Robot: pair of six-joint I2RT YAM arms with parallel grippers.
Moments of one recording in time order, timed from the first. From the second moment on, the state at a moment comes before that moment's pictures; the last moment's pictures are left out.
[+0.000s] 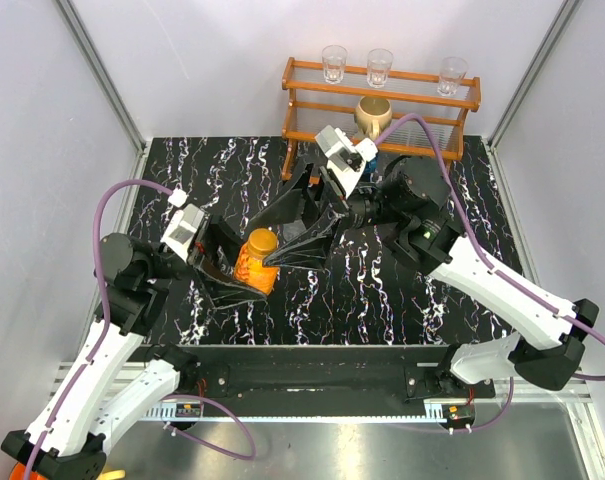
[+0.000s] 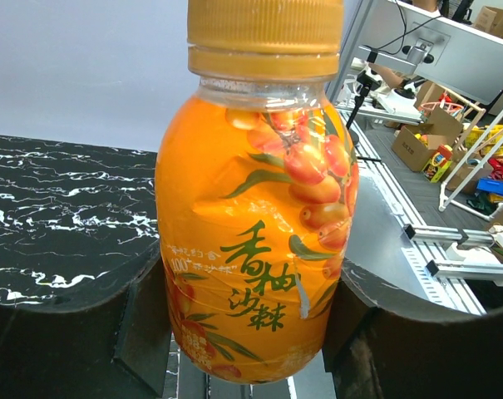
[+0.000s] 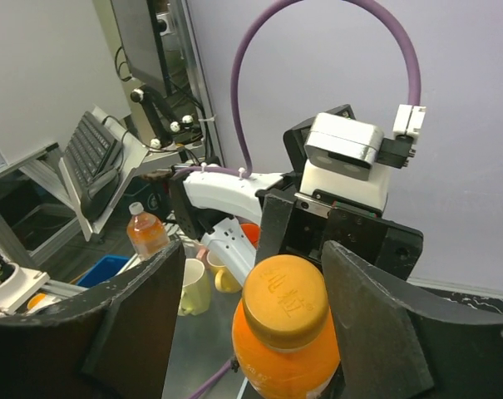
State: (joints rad) left arm -0.43 0.70 0.87 0.24 1.22 -0.62; right arm 0.95 1.34 1.53 0.27 -0.89 0.49
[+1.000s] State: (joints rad) left arm -0.43 0.70 0.87 0.23 1.20 -0.60; right arm 0.95 1.37 1.51 0.32 -0.88 0.54
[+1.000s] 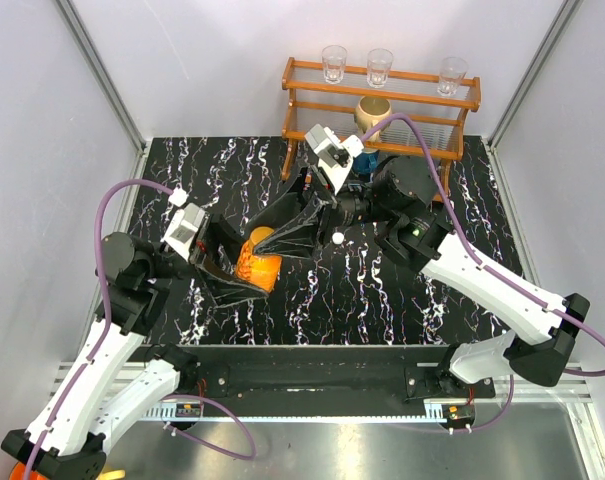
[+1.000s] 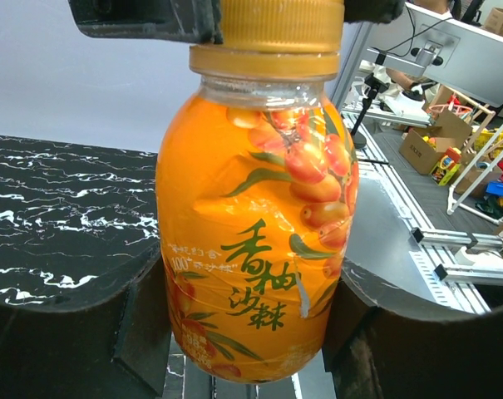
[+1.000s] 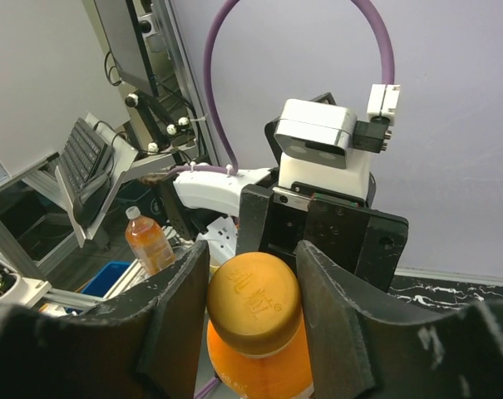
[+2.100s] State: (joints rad) left arm -0.39 0.70 0.94 -0.23 0.72 -0.25; right arm 0.96 1.38 1.53 -0.01 -0.27 0.38
